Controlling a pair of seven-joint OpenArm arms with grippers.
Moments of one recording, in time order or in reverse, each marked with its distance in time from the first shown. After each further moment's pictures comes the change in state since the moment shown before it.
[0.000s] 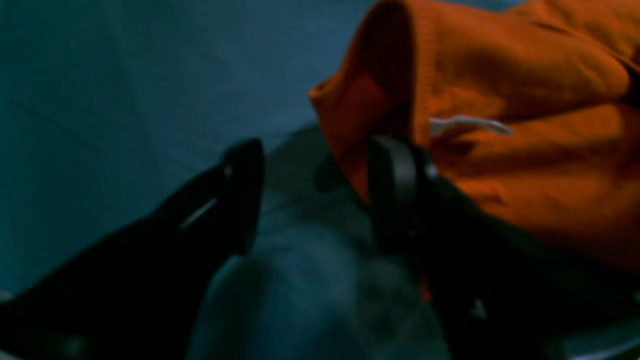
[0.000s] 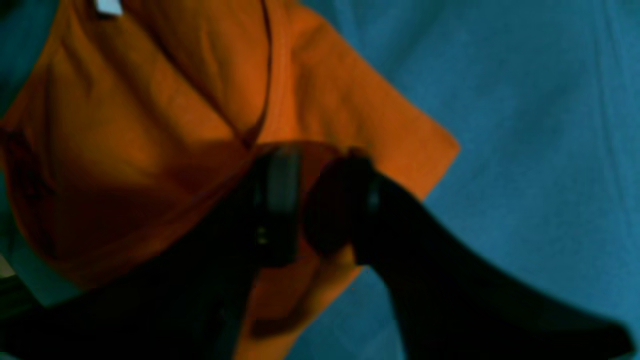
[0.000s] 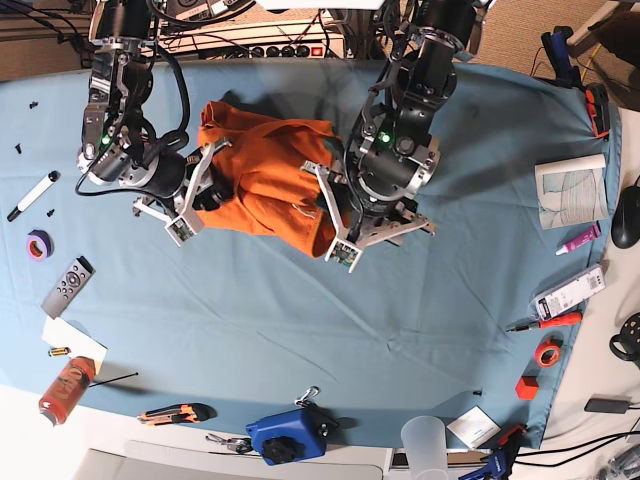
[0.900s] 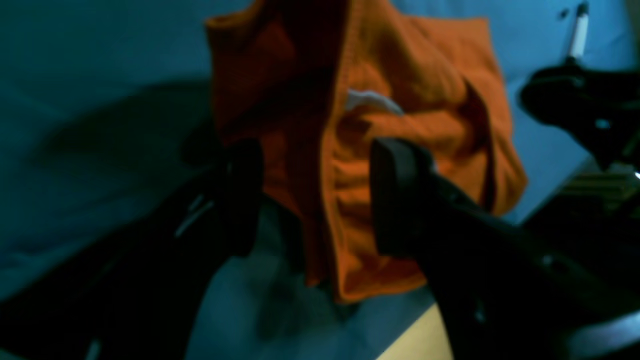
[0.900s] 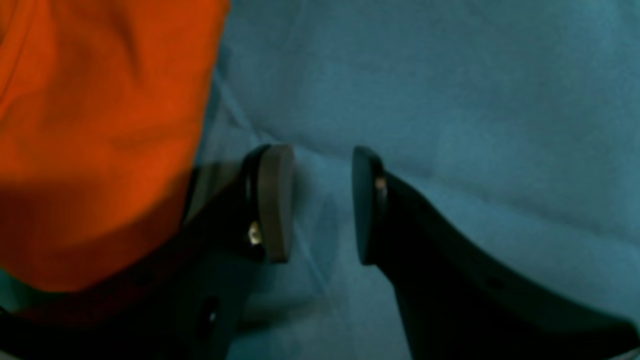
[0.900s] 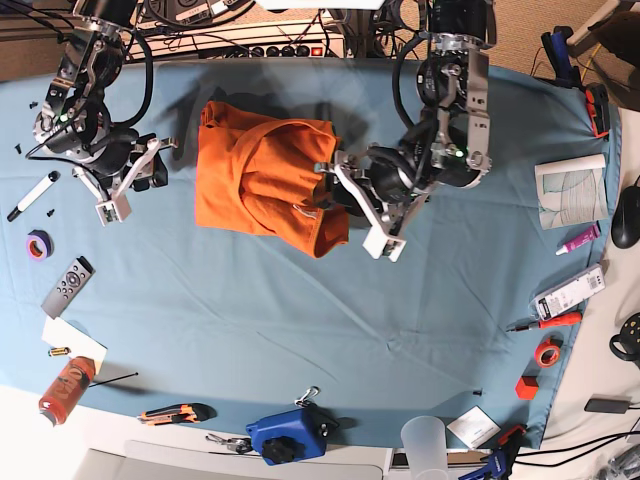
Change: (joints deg) left arm 2.8 0.0 -18.1 -7.2 -40.3 -7.4 -1.2; right arm -5.2 -0.1 16.7 0.0 -0.1 -5.9 -3.8
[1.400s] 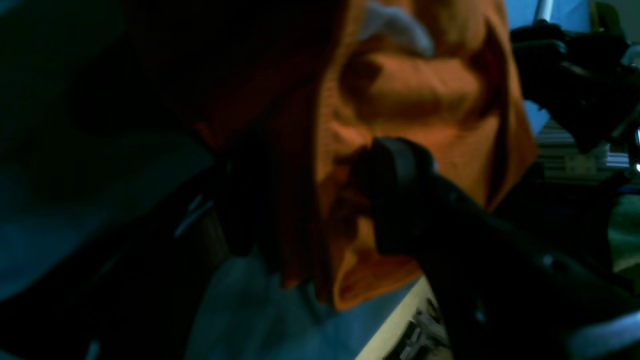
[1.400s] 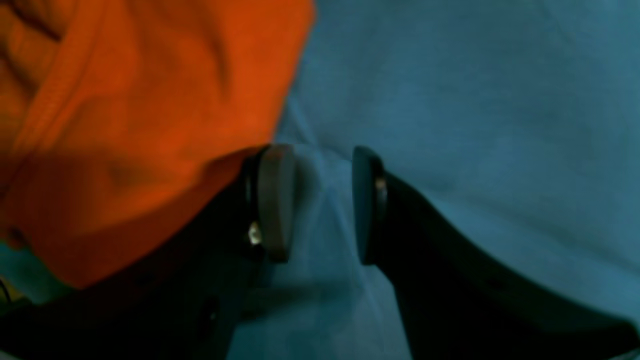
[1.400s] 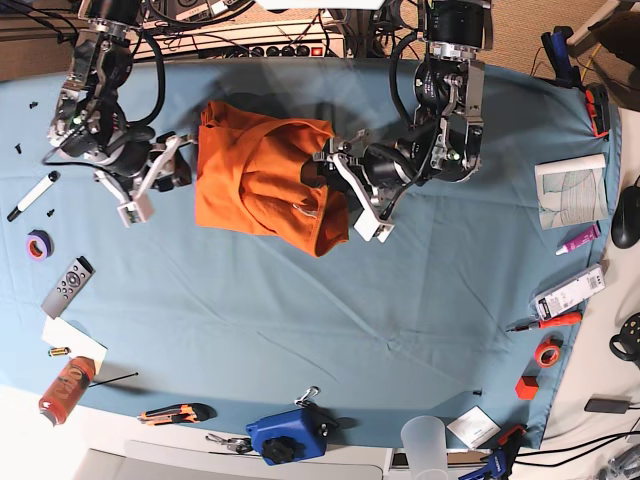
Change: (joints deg) left arm -0.7 0.1 -0.5 -10.7 -7.0 -3.8 0.5; right arm 0.0 0.0 -7.2 0.0 2.4 0.0 0.6
